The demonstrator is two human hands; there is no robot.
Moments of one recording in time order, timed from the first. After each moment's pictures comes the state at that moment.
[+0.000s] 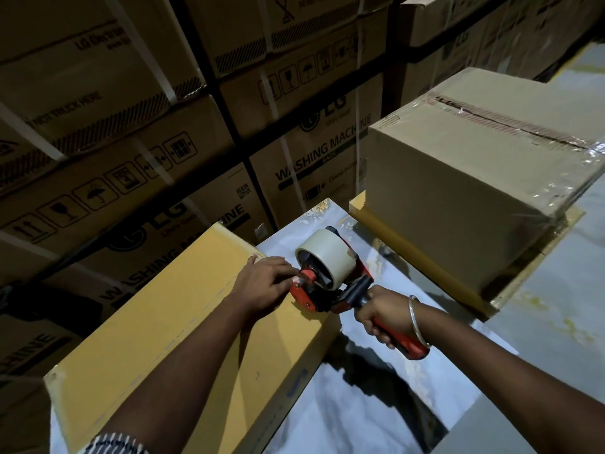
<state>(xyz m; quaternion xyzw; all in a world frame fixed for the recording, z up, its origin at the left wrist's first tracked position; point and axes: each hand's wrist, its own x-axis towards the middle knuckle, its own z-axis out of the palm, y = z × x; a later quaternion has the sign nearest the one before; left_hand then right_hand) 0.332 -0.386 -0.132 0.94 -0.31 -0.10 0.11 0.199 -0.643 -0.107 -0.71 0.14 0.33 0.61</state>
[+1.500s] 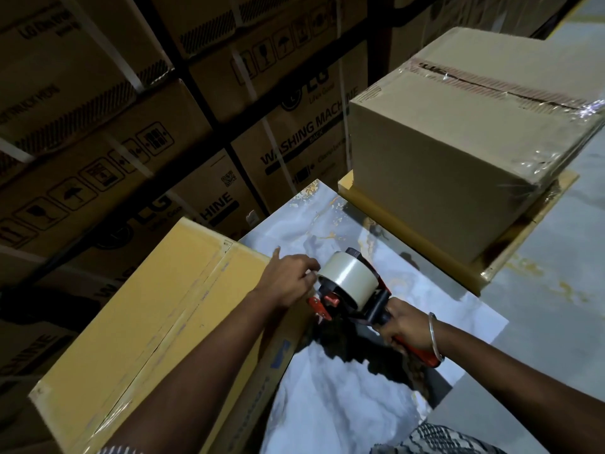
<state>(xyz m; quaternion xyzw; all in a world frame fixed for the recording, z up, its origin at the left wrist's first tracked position) 0.300 -0.454 -0.126 0.92 -0.34 -0.19 0.05 0.154 -0.674 -0.222 -0.69 0.12 0.30 0.65</state>
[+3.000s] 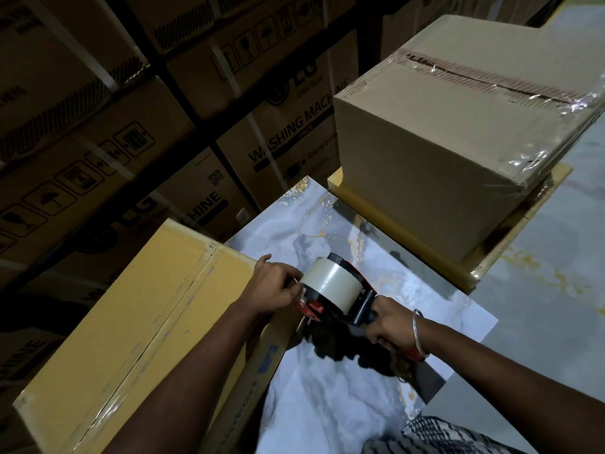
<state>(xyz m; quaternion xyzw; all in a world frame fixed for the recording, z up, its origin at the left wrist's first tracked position) 0.301 -0.448 -0.148 0.92 -0.32 -0.16 0.13 0.155 -0.677 -0.189 -0.69 0.15 0.27 0.66</state>
